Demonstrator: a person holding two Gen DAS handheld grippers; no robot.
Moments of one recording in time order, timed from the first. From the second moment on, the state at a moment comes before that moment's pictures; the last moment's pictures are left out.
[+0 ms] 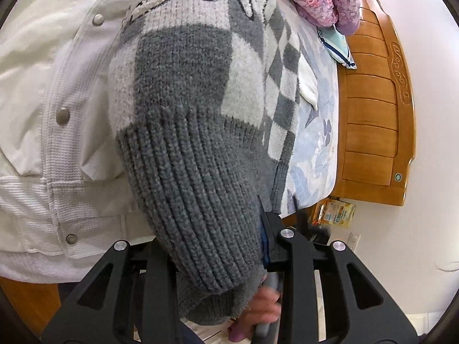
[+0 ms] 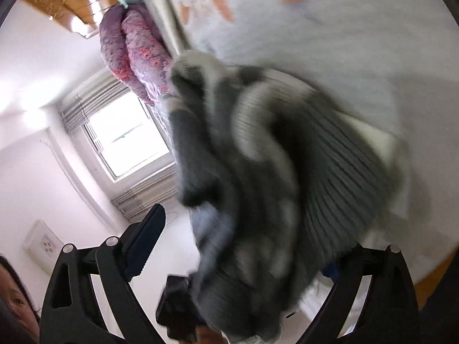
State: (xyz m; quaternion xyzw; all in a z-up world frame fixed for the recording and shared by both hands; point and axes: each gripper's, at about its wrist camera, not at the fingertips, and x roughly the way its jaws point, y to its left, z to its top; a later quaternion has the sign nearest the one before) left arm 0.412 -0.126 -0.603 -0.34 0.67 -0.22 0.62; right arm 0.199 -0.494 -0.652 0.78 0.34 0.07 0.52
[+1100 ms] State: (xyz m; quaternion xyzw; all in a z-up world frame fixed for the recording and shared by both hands) left arm 0.493 -0.073 -0.645 -0.31 0.64 -0.18 0.68; right arm 0.263 -0.473 -0.589 0.54 0.53 -0.01 0.66
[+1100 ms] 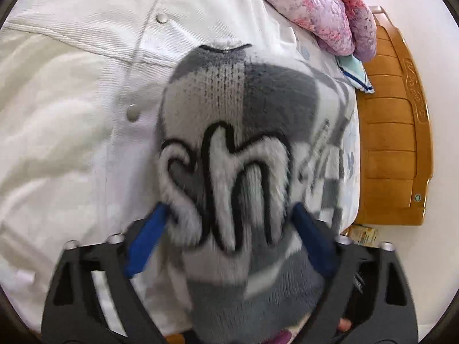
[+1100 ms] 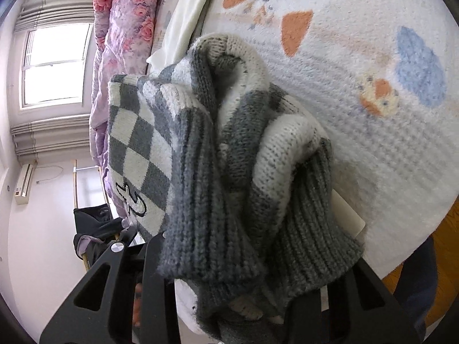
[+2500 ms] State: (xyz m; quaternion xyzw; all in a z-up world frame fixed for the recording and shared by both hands) left arm 0.505 -0.376 -0.637 -0.18 0.61 -0.22 0.74; right arm 0.336 -0.716 -0.621 0.35 0.64 -0.08 0.68
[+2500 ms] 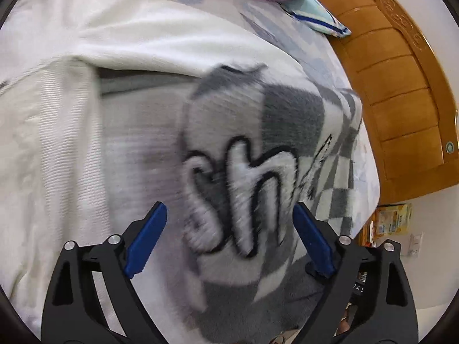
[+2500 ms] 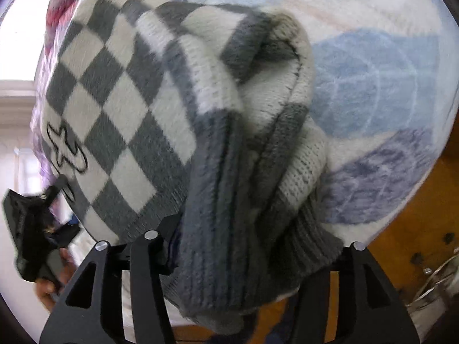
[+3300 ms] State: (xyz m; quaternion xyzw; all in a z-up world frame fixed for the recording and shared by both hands) left arm 0.389 -0.182 -0.407 0.00 0.51 -0.14 0.85; right arm 0.333 -0.435 -0.377 0.12 0.54 -0.01 0.83
